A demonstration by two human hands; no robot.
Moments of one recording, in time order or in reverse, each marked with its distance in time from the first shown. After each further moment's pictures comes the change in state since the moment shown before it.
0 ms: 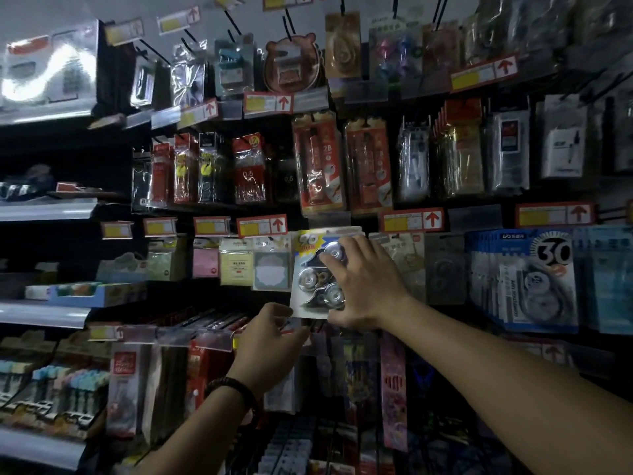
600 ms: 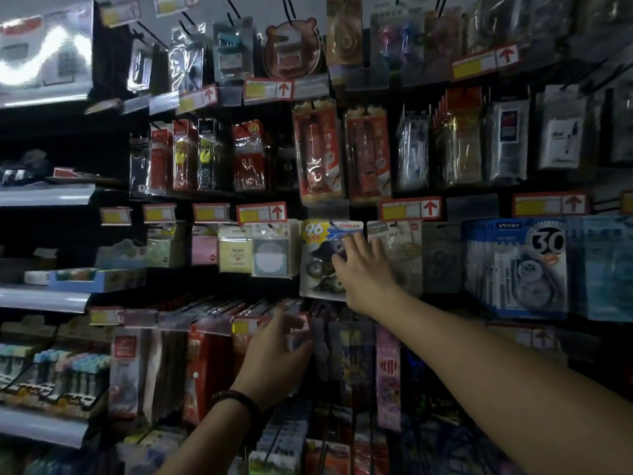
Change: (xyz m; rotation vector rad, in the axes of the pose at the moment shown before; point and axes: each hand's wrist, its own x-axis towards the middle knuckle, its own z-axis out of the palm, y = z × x) left_hand -0.040 -0.008 0.006 0.138 -0.103 0.089; right_hand 0.000 -0.012 0.016 -0.120 -0.242 0.083
